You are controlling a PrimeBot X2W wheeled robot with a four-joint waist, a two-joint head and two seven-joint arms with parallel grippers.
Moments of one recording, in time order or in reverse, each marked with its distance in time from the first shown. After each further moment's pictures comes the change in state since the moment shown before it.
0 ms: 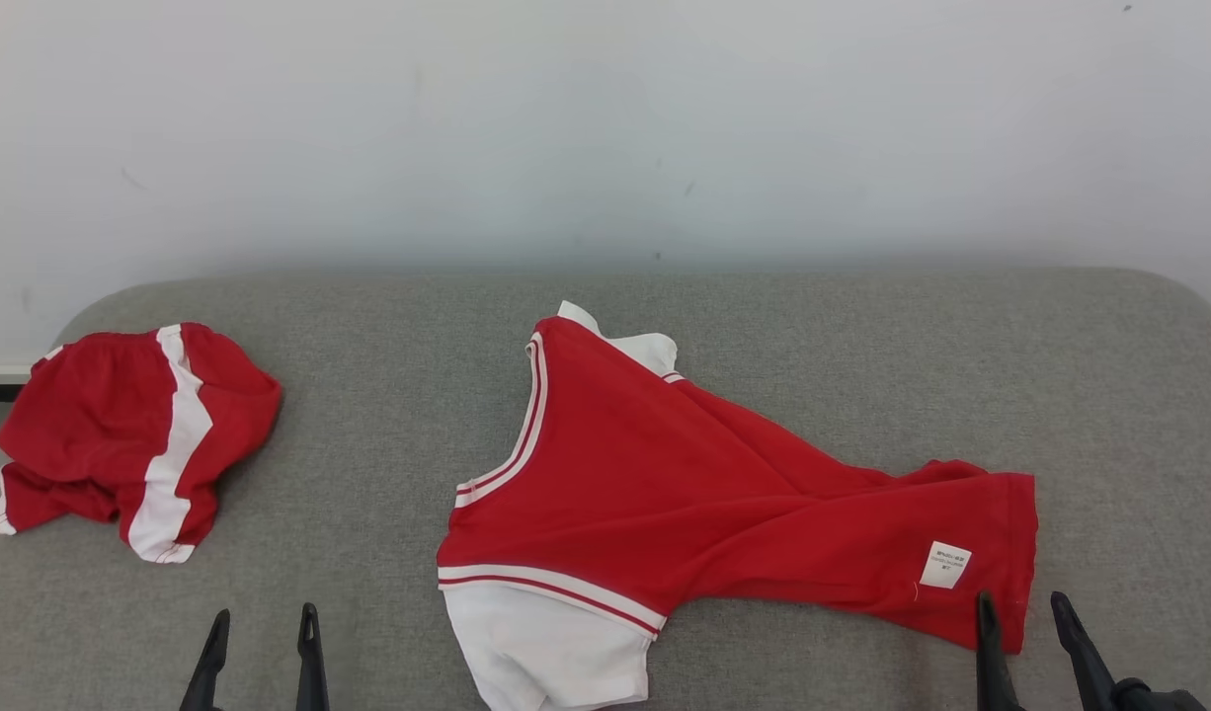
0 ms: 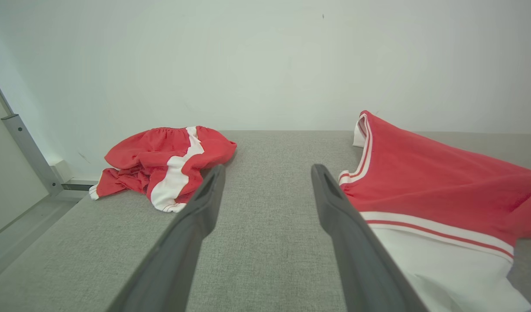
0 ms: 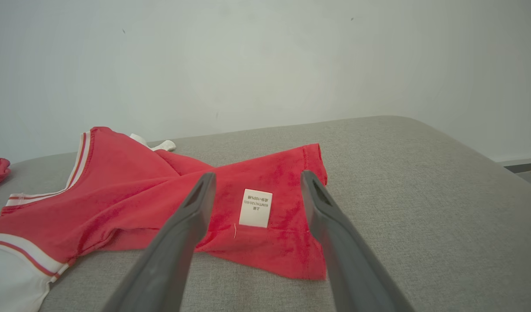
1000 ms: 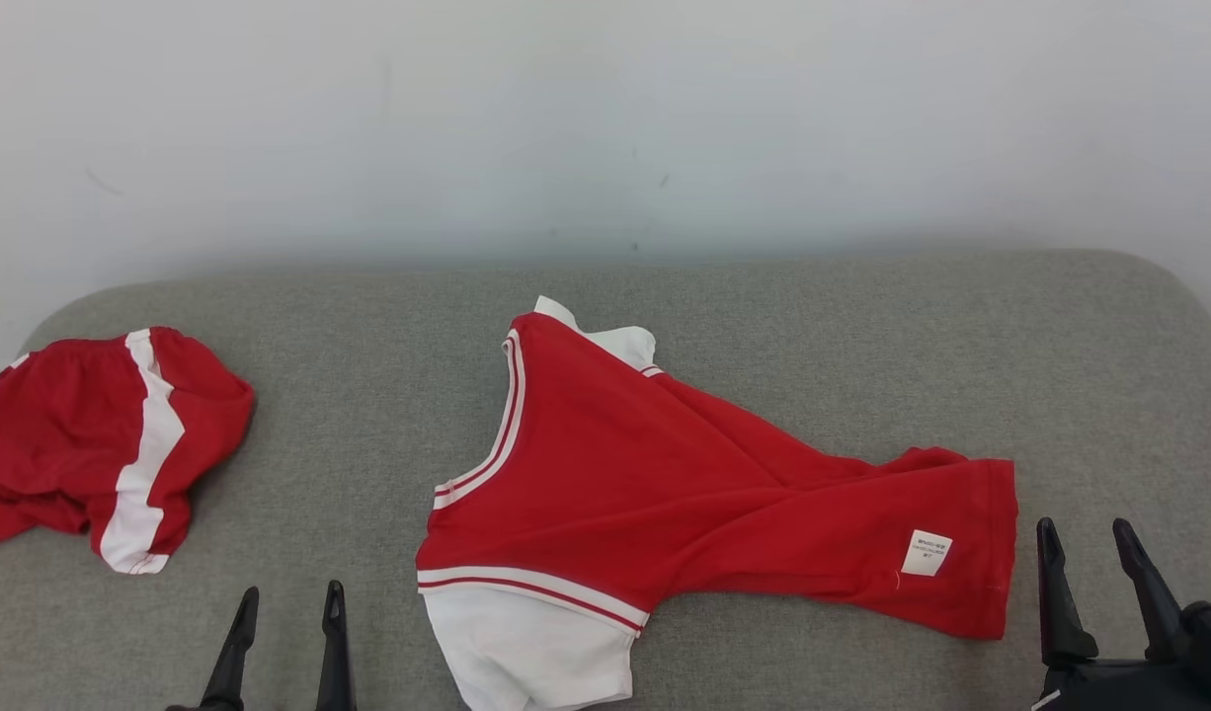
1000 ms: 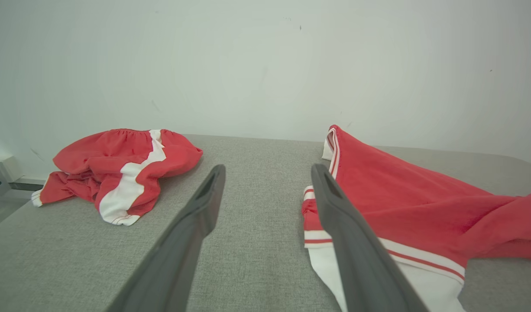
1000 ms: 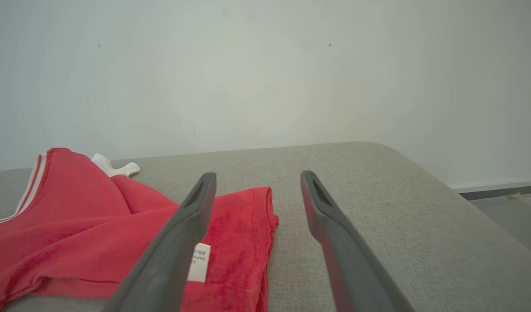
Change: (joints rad) left arm -0.023 0.000 -0.051 -0.014 -0.093 -0.010 0.000; right arm -0.135 -0.187 0.025 0.106 0.117 0.000 -0.006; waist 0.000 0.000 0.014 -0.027
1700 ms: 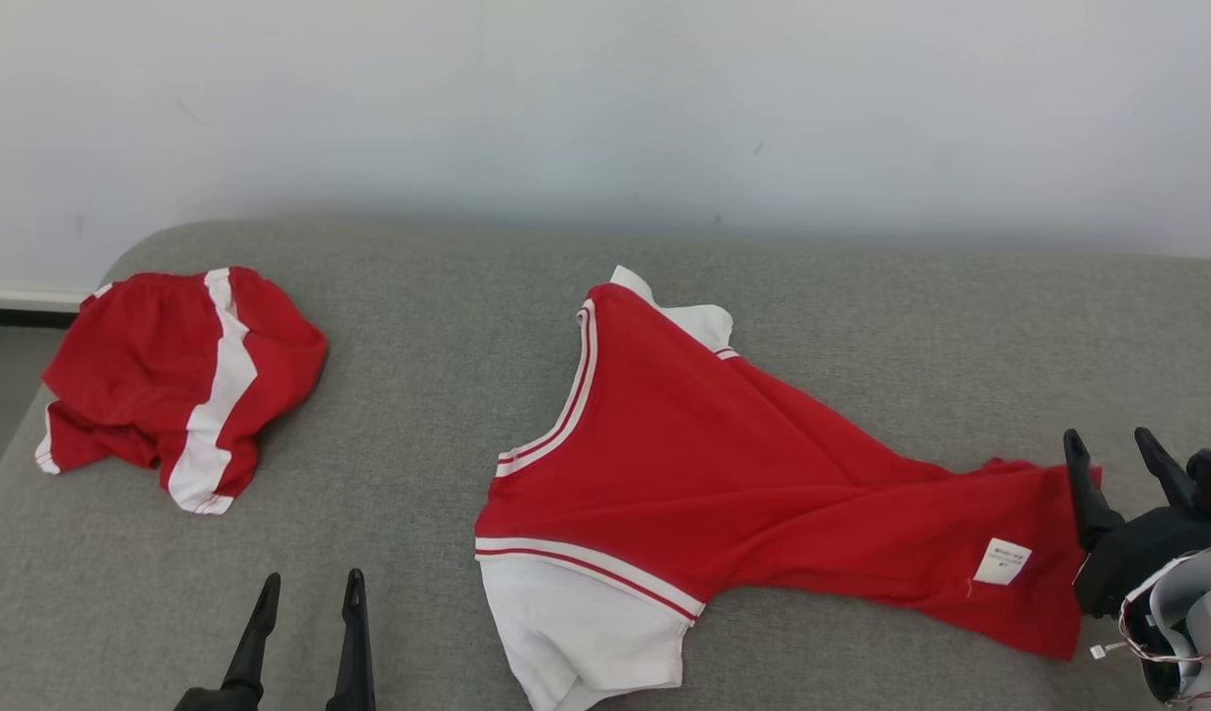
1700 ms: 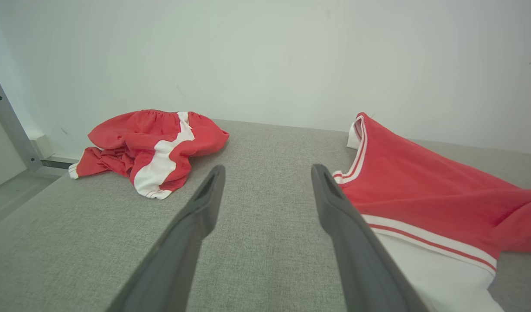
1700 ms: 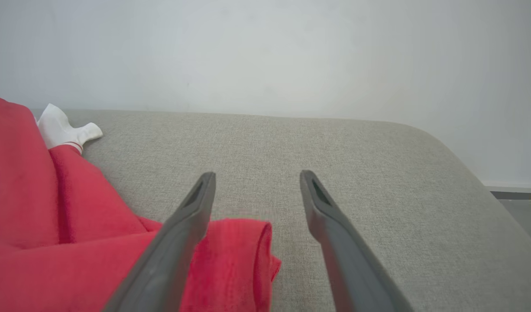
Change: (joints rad) left arm -0.035 0.000 -0.031 0.030 -0.007 -0.003 0.000; right arm -0.432 -0.245 0.278 0.563 0.172 0.000 0.045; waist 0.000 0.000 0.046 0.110
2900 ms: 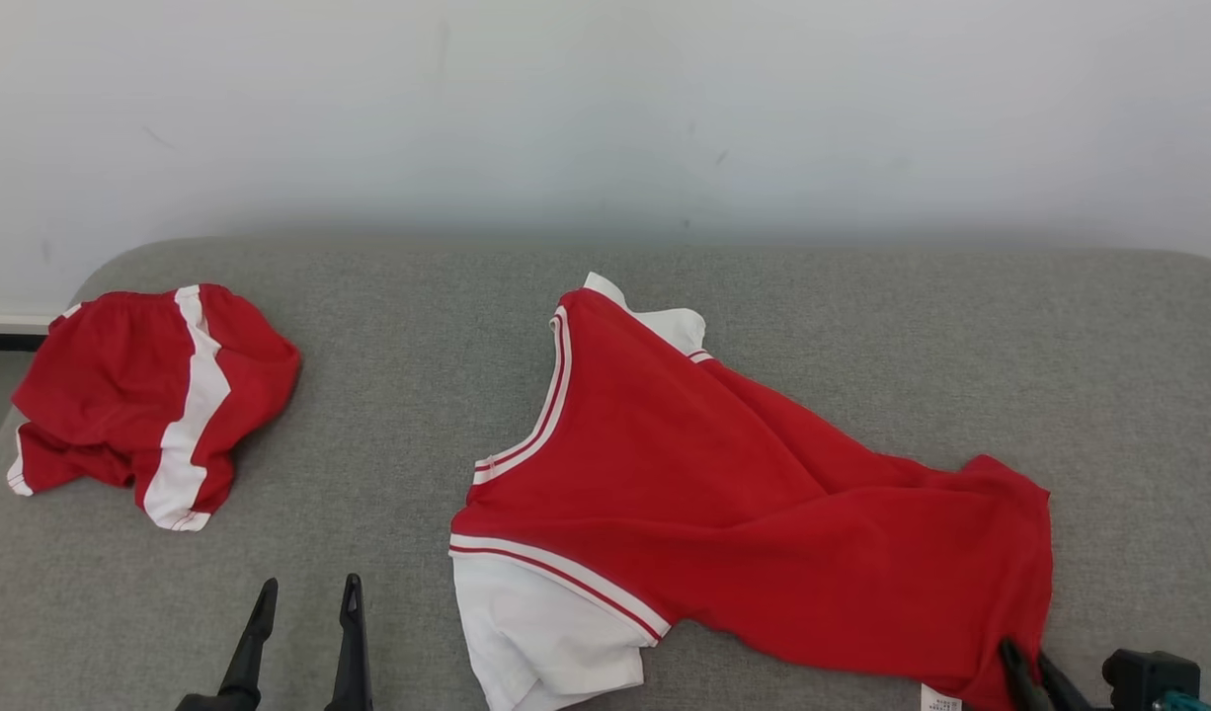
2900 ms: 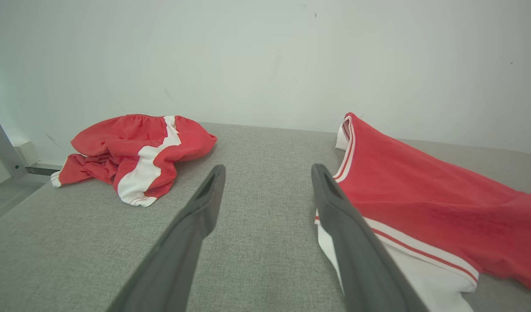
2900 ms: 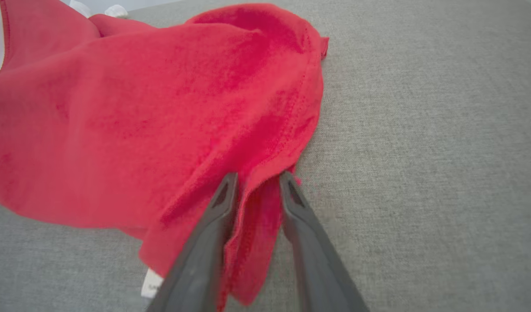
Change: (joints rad) left arm 0.016 0.000 0.009 -0.012 0.004 -0.004 0.000; right arm 0.460 0.218 -0.175 -0.361 -0.061 0.000 0.160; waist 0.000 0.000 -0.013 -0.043
